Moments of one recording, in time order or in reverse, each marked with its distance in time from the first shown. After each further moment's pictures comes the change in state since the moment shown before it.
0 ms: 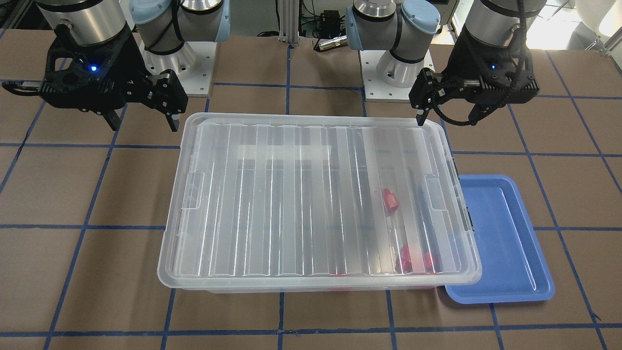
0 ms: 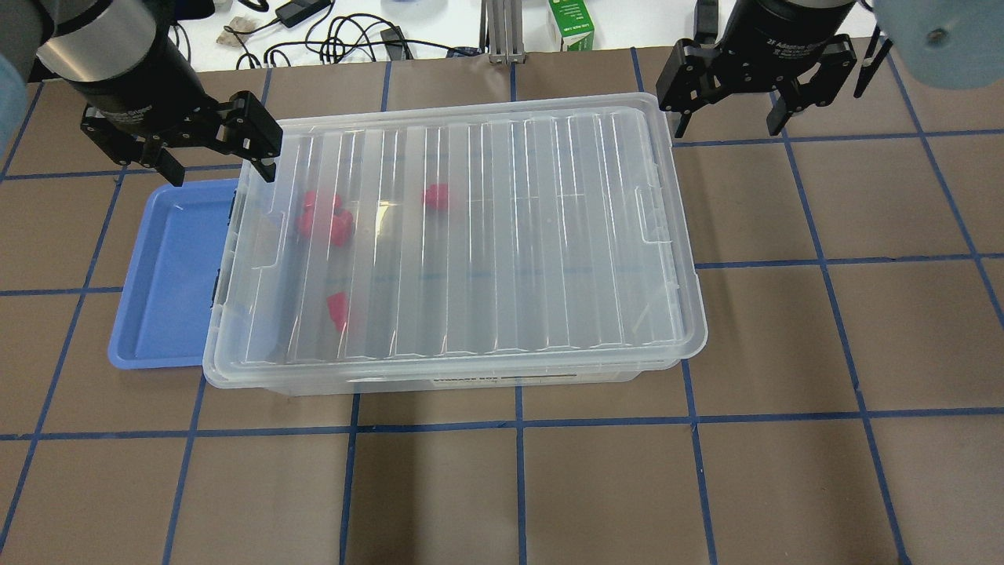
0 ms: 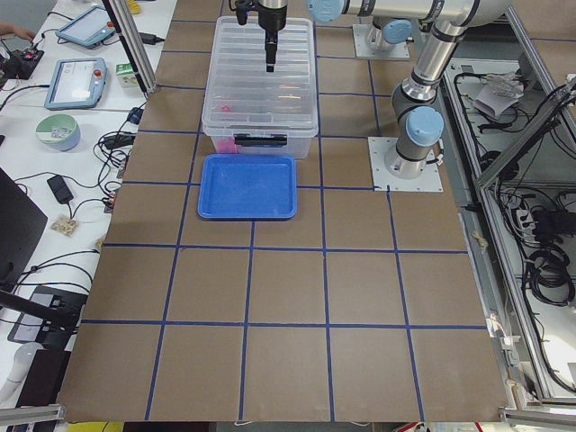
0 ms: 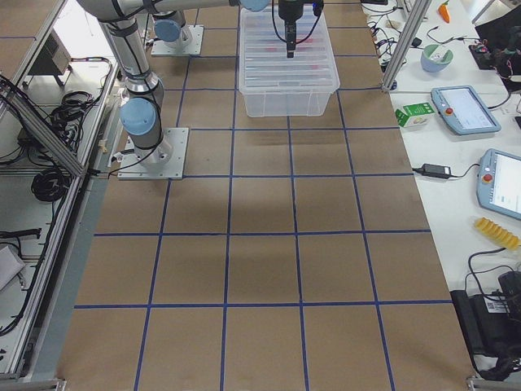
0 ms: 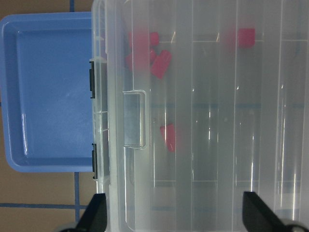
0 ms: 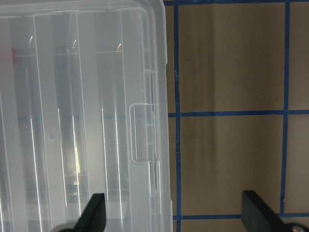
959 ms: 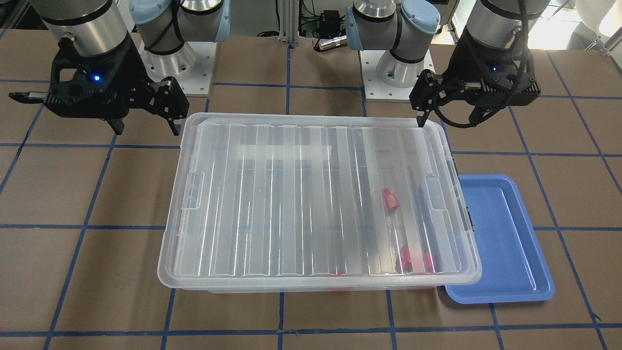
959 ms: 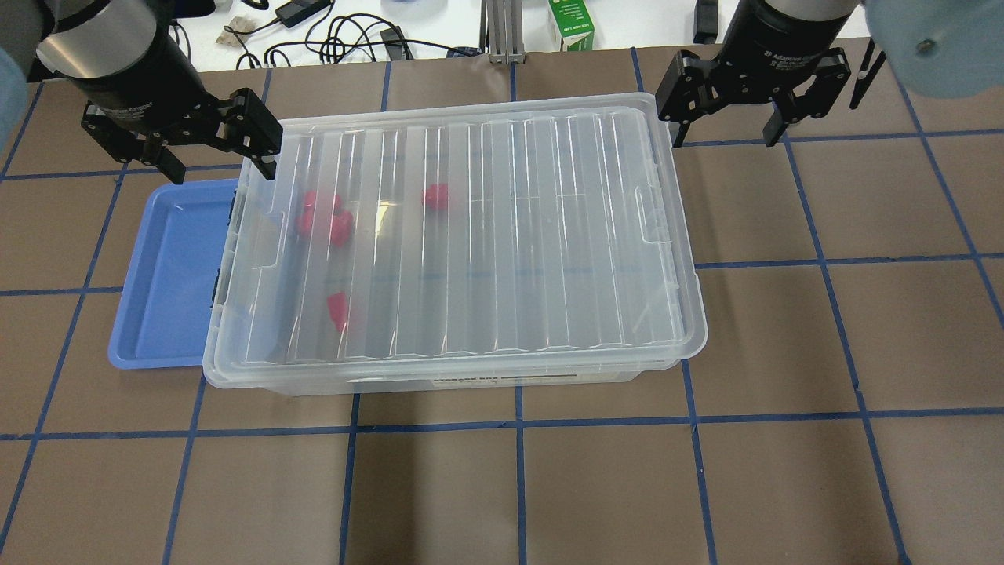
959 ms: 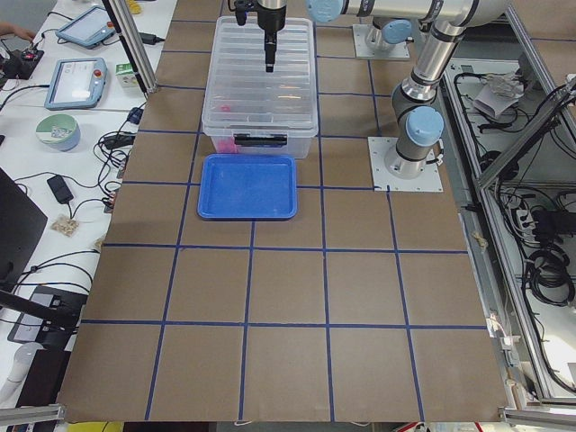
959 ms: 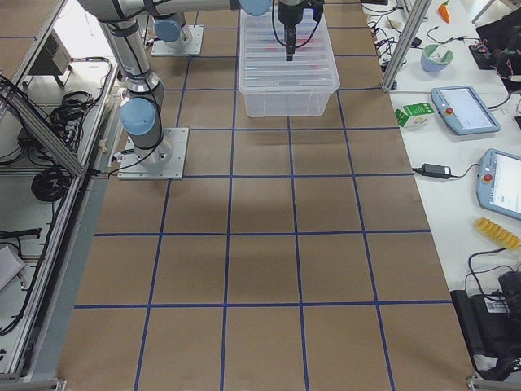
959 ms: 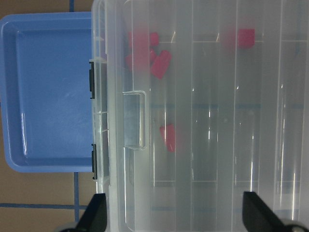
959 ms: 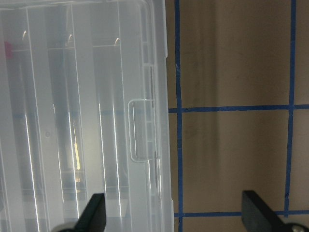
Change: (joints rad) left arm 0.002 -0.009 0.010 -0.006 -0.003 0.000; right arm -0.007 0.010 0.045 -0.017 0.010 -0.001
